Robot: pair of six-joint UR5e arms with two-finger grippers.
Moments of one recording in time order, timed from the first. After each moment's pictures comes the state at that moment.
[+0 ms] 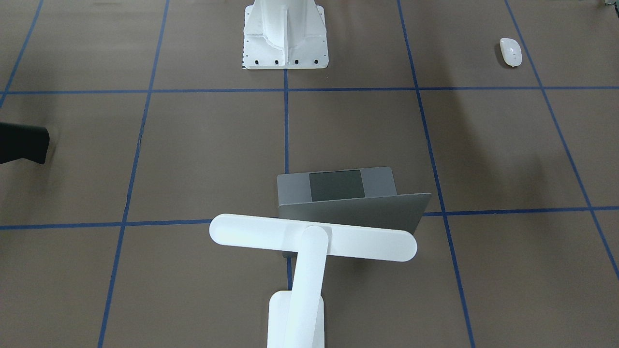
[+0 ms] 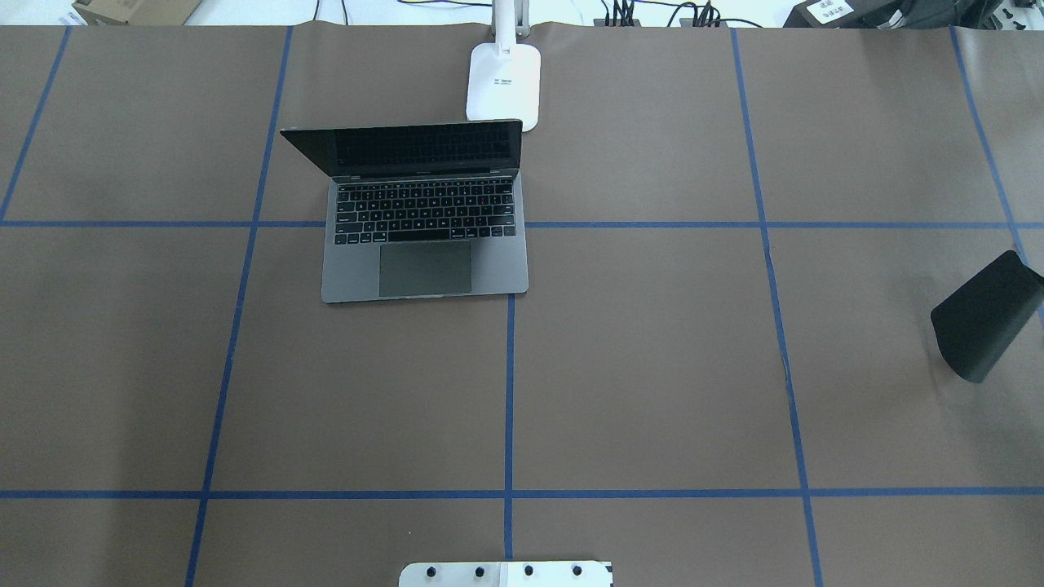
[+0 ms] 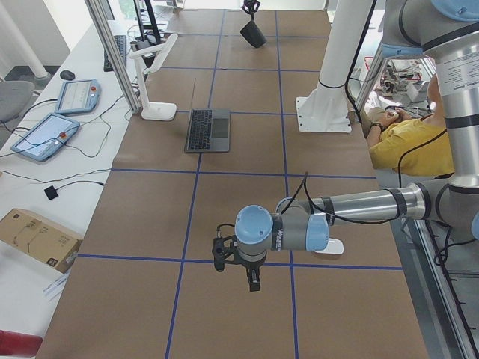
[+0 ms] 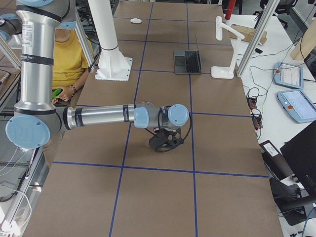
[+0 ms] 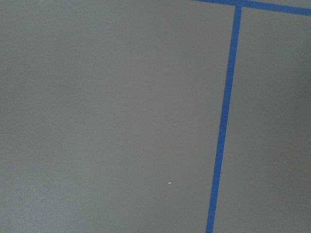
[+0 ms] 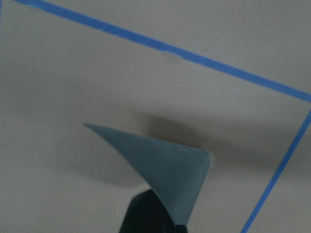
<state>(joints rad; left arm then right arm) -1.58 -1.27 -1.73 -1.72 -2.37 -0.12 1.37 -1.64 1.79 -1.65 2.69 1.43</state>
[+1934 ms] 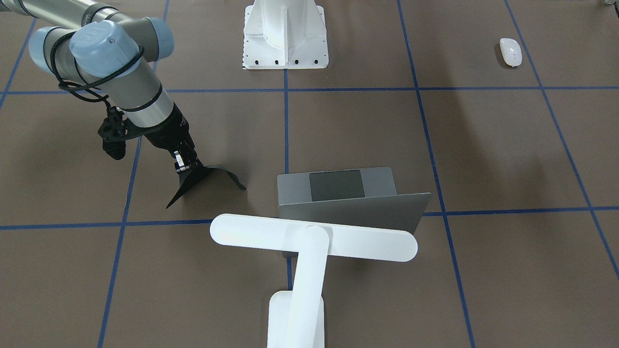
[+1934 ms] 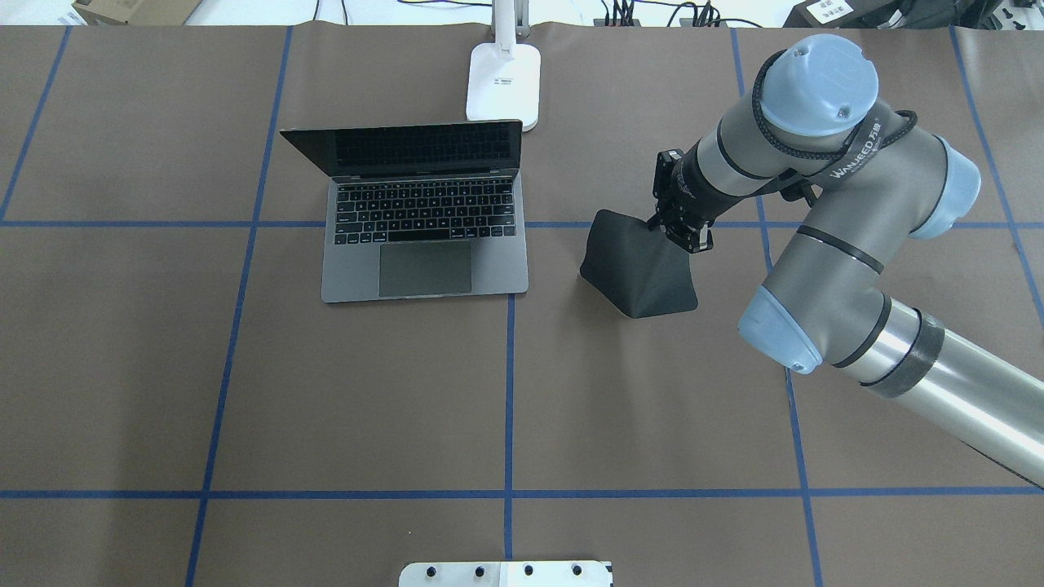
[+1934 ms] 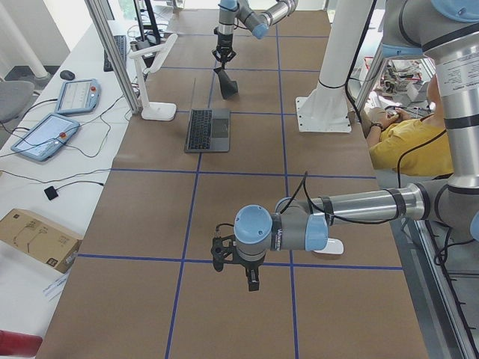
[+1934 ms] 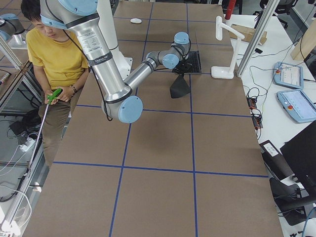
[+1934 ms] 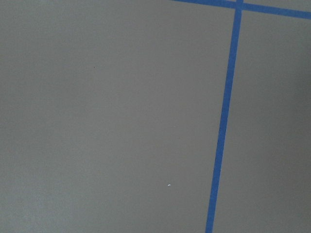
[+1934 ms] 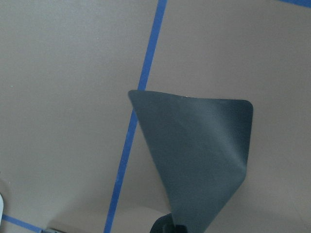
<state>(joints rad) -1.58 -1.27 -1.73 -1.72 -2.37 -0.12 0.77 -1.06 1.74 -1.40 2.04 2.38</state>
